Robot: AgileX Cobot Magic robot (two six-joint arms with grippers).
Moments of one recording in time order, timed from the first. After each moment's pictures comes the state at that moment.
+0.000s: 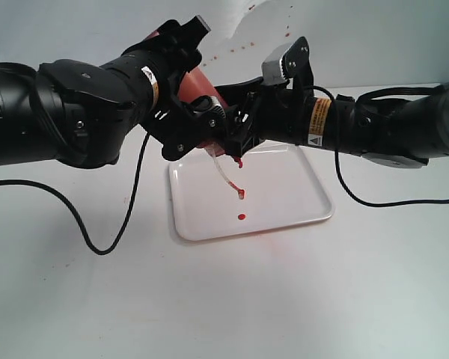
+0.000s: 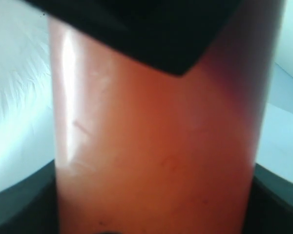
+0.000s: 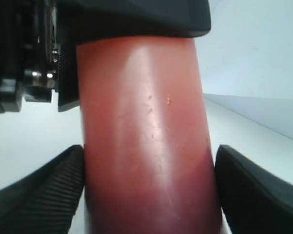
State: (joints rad) left arm -0.71 1.75 -1.15 1.73 0.58 0.41; right arm 0.34 1.99 -1.11 -1.04 -0.98 0.76
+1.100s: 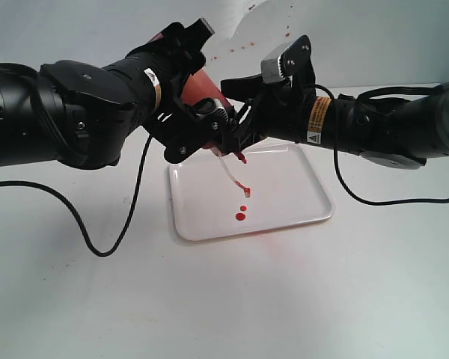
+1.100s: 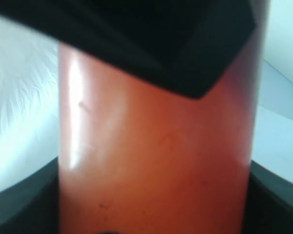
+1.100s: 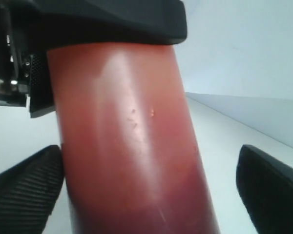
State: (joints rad) left arm -0.71 1.75 -1.15 1.73 0.56 0.41; right arm 0.34 1.99 -1.11 -0.99 -0.93 0.71
